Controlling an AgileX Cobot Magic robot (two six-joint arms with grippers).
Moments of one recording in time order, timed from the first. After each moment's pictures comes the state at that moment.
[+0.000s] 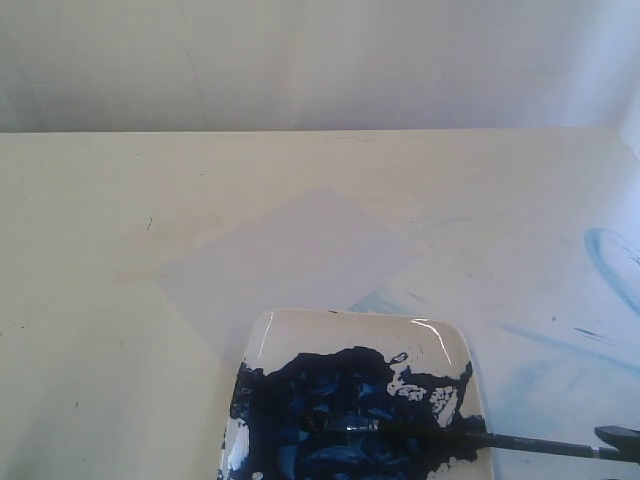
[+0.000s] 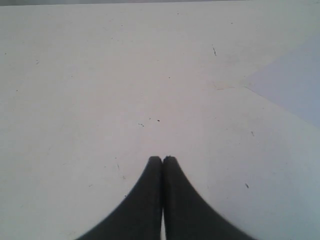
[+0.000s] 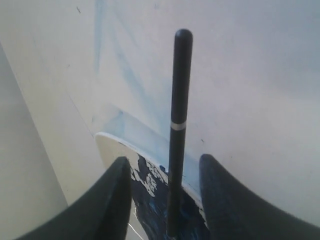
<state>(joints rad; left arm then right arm) -0.02 0.01 0.02 -0.04 0.40 0.03 0.14 0.53 0.00 0.68 0.38 0.94</state>
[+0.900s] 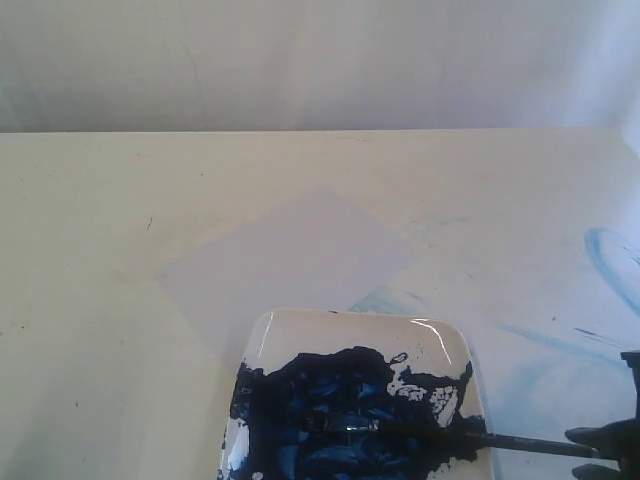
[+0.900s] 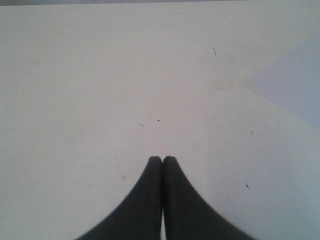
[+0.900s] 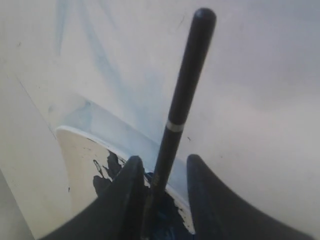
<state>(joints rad) -0.02 0.01 0.02 -0.04 0.40 0.03 0.14 0.87 -0.10 0.92 0.37 0.57</state>
